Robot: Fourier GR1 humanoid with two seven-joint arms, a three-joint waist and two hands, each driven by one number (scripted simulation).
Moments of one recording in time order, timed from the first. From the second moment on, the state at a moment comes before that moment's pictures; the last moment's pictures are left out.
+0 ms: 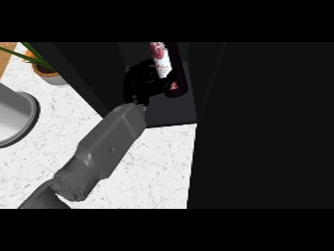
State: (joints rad) left arm -1.04 0.00 -0.43 -0.25 1.21 0.28 -0.62; right arm -0.13 -0.03 0.09 -2.30 -0.17 0.17 0.45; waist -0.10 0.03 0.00
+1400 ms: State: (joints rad) left arm -0.99 0.00 -0.62 -0.38 1.49 0.42 -0.75; right arm -0.13 -0.02 0.11 -2.29 -0.18 0.18 0.43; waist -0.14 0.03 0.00
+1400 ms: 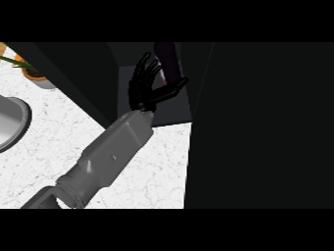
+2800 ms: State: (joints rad) left arm -1.01 0.00 -0.84 -0.46 1.53 0.50 -0.86; right arm -0.11 -0.03 0.12 -2.31 -0.17 0.17 0.45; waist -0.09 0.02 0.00
